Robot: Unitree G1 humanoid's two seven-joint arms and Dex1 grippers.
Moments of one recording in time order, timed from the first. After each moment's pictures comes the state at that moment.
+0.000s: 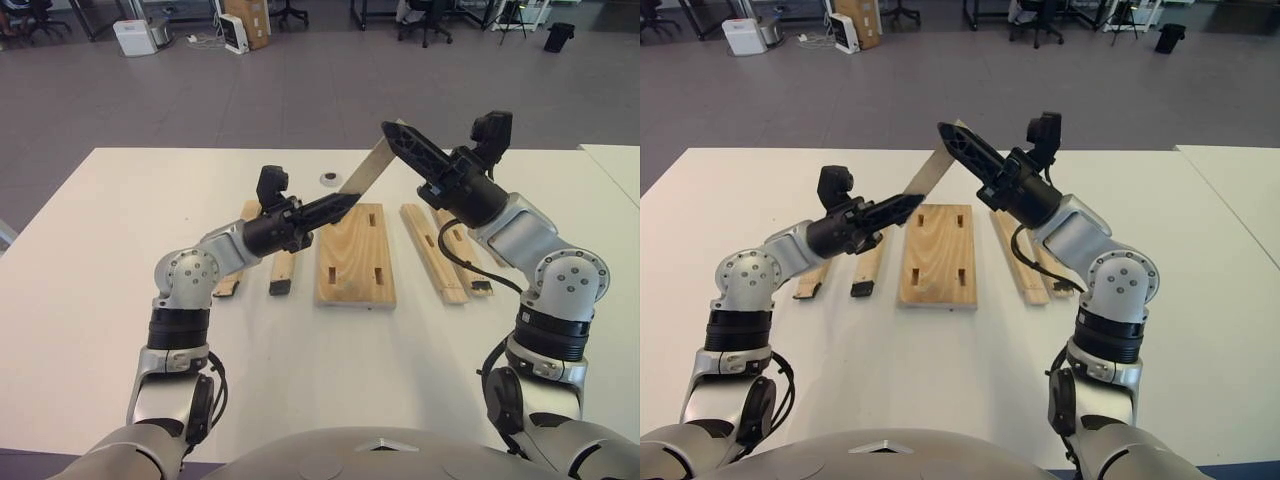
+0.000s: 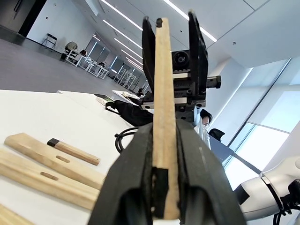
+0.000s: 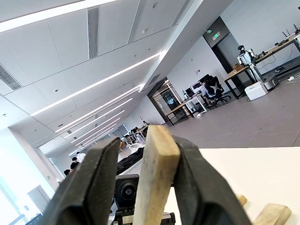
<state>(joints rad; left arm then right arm) -0.44 0.26 0.08 -0.04 -1.06 0.92 -0.89 -0.46 -0.22 -0.28 -0.29 1.37 0.93 0.25</state>
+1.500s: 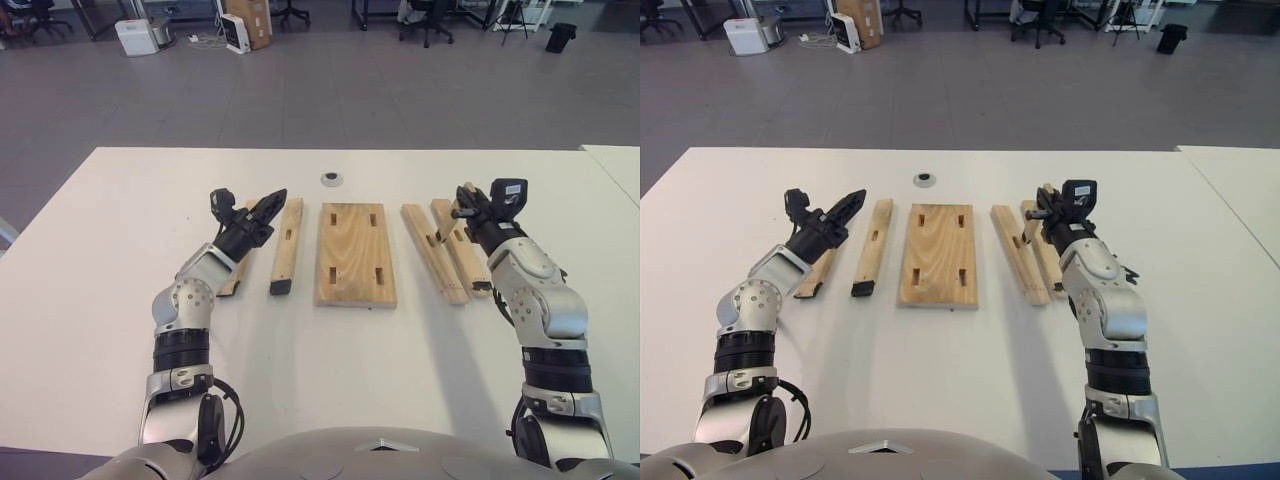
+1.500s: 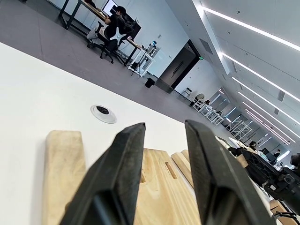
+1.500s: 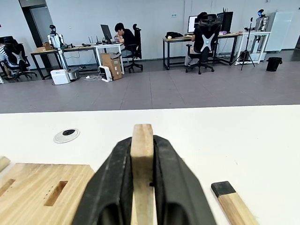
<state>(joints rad) -0.32 0.17 0.27 0.15 -0.78 0.56 -0.54 -0.22 -0.32 -0.13 -0.15 0.40 0.49 0.09</state>
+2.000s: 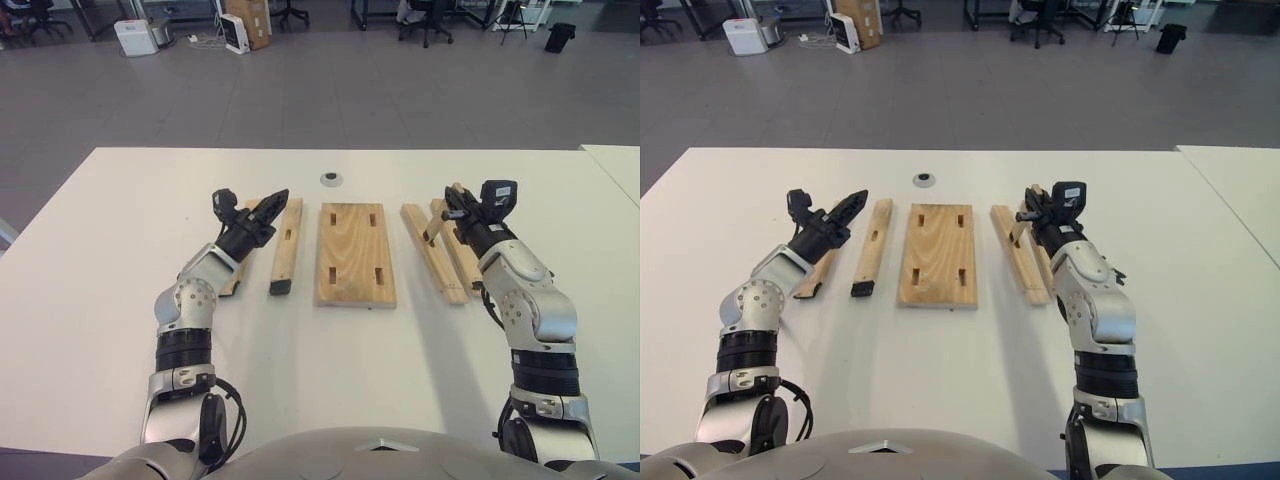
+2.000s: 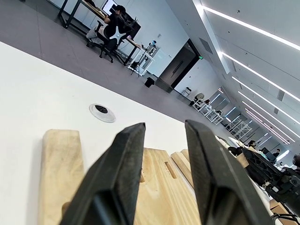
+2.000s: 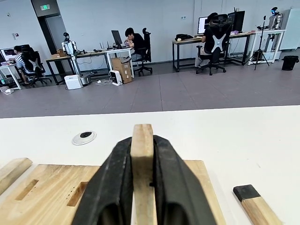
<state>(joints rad) -0.33 0.16 0.27 0.16 -0.77 0.56 -0.54 -0.22 -0.26 -0.15 -0.15 0.39 0.49 0.13</state>
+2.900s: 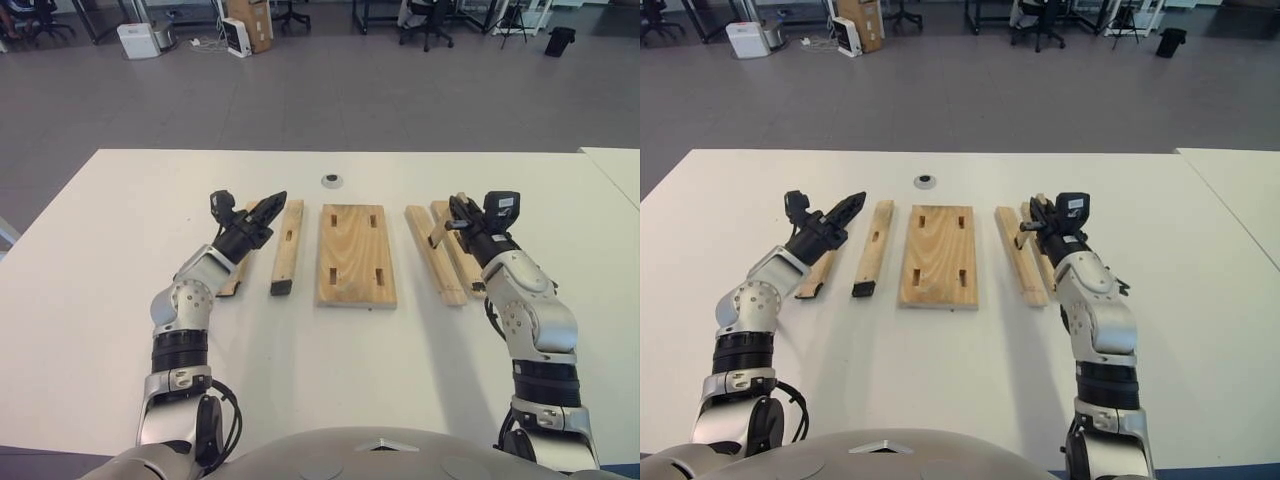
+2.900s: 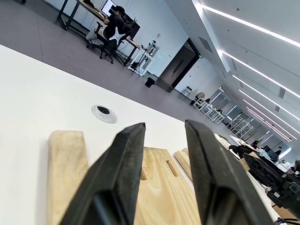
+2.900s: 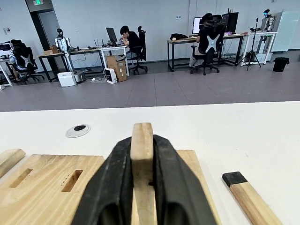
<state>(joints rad) -0.31 0.18 0.26 0.15 -0.77 0.56 -0.55 -0.12 -0.23 -0.13 -0.22 0.33 0.50 0.12</state>
